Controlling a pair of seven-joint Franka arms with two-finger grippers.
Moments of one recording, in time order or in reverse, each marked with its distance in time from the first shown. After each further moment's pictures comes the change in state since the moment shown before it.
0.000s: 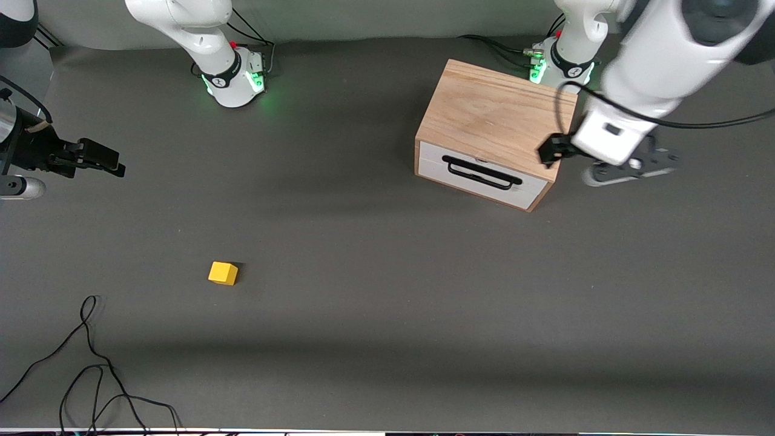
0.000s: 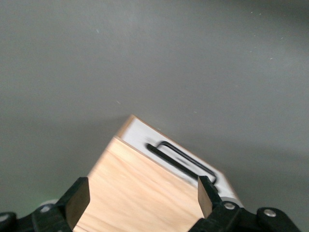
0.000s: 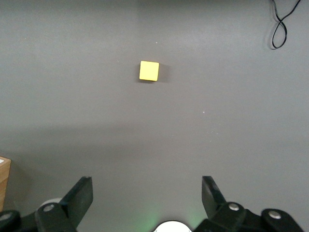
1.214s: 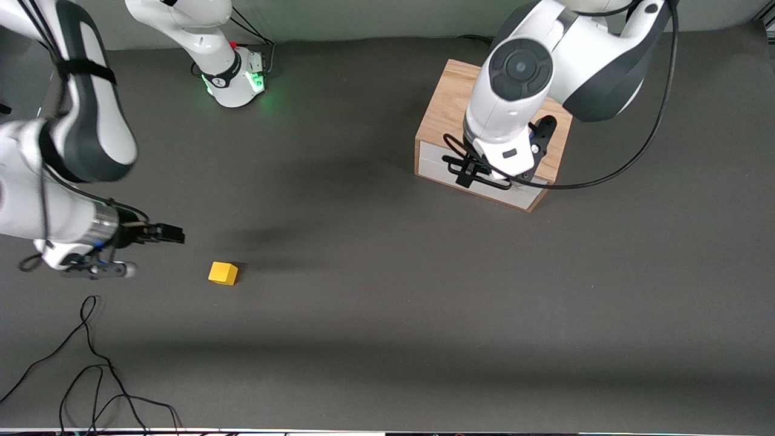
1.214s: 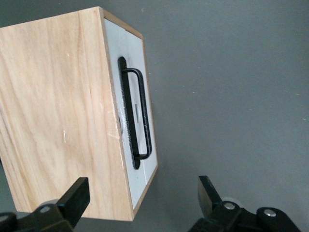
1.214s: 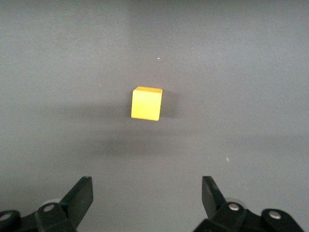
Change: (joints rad) left arm -0.156 0.207 -0.063 0.050 0.002 0.010 -1.039; right arm 0.001 0.236 0.003 -0.283 0.000 0.505 -0.013
